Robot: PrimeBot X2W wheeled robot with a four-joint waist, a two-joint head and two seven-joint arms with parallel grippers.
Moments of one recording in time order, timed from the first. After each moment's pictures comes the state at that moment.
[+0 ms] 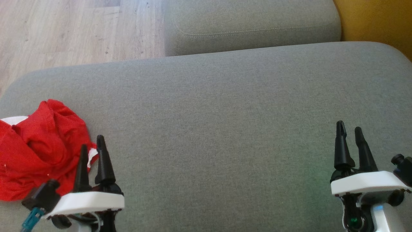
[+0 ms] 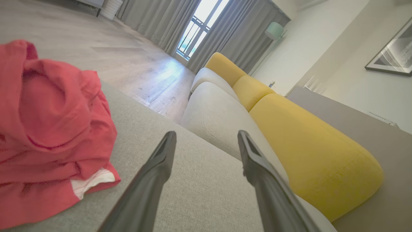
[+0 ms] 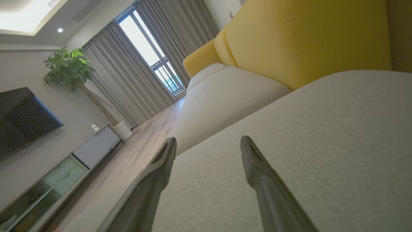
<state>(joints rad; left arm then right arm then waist) 0.01 0.04 -0.05 0.09 -0.69 -0.09 -0.10 -0.01 -0.04 -0.03 0.16 0.57 0.12 -0.10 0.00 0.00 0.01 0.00</state>
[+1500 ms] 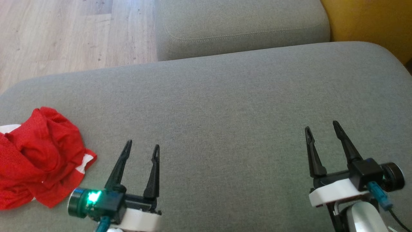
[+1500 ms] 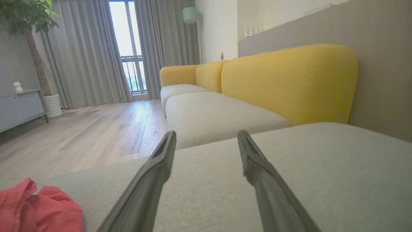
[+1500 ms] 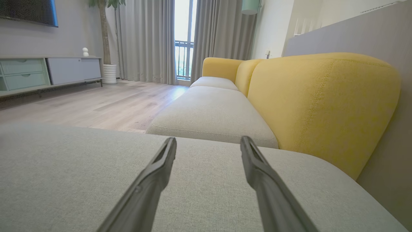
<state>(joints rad) 0.01 0.18 -0.38 0.06 -0.17 0.12 -0.22 -0.01 -0.04 0.03 0.16 -0.08 0.12 -0.22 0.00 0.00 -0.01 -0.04</state>
